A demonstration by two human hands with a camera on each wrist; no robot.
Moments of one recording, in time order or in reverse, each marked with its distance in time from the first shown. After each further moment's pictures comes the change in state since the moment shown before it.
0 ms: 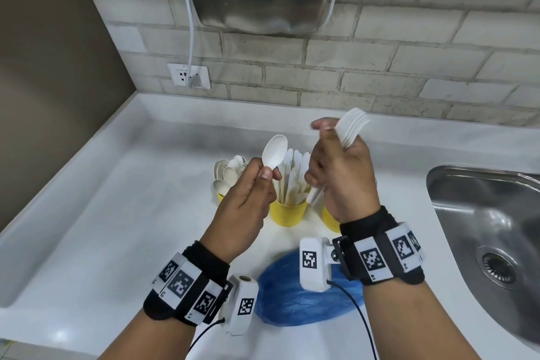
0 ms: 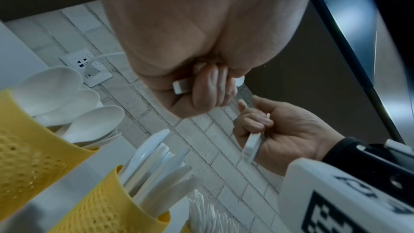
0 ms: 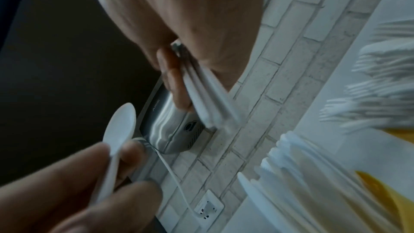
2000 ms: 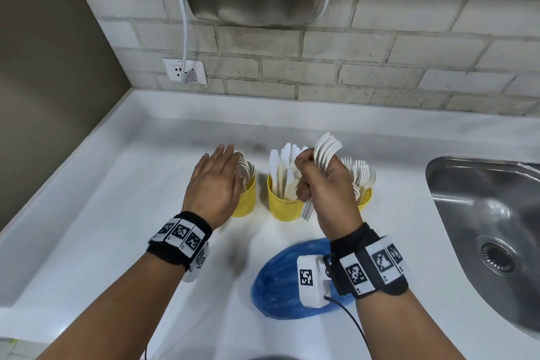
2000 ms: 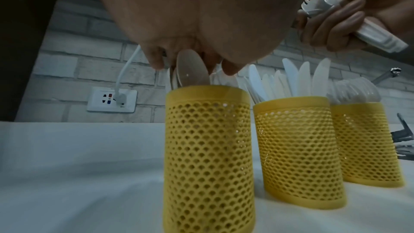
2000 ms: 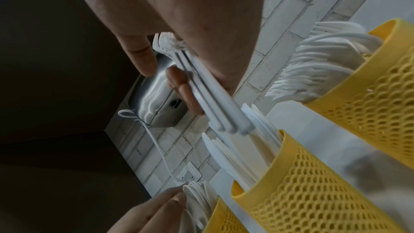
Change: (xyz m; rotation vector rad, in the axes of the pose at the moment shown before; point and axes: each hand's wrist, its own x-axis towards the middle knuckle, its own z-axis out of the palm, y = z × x) left_hand 0.049 -0.092 -0.069 1.307 0.082 0.193; right_hand -0.020 0.038 -0.009 -0.162 0.042 0.100
